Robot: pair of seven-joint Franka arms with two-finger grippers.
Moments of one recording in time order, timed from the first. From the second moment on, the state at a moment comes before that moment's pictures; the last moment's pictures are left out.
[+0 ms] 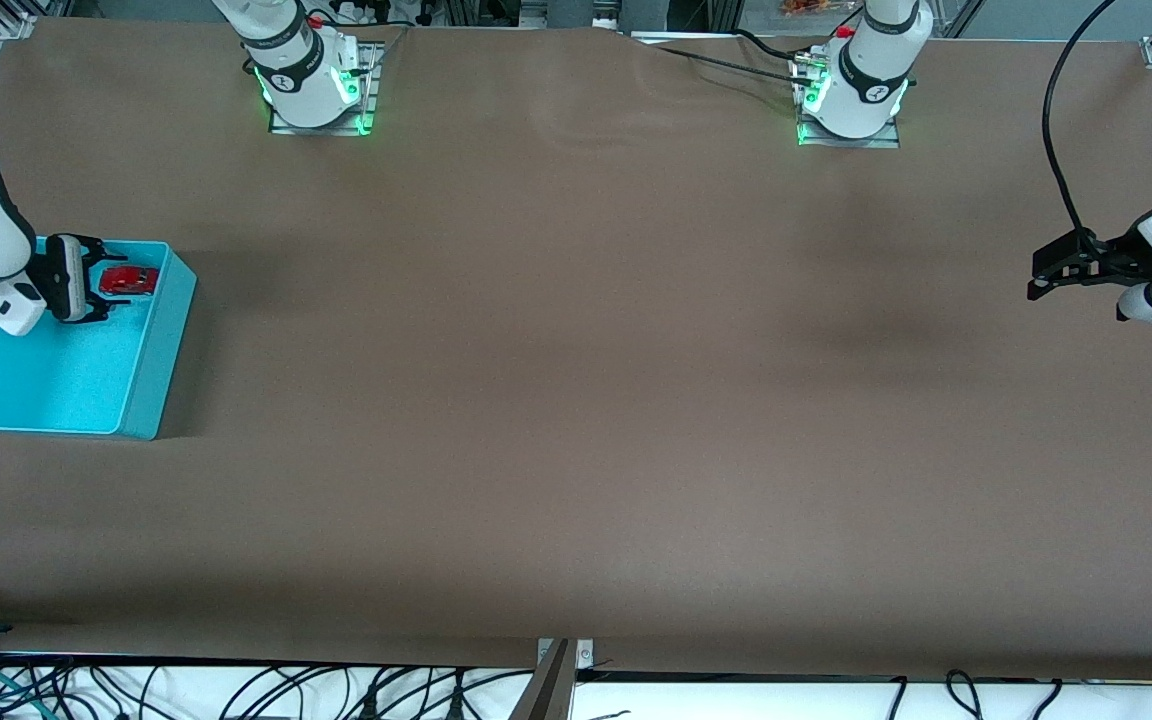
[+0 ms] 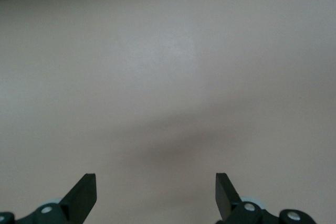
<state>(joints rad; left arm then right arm) 0.03 0.11 0.00 -1.54 0.00 1.64 0.26 -0.65 0.51 0.13 -1.92 -0.07 1.97 -2.02</state>
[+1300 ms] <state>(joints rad) 0.03 0.11 0.00 -1.53 0.00 1.64 0.26 -0.64 0.26 0.61 -1.44 -0.14 1.43 -1.00</state>
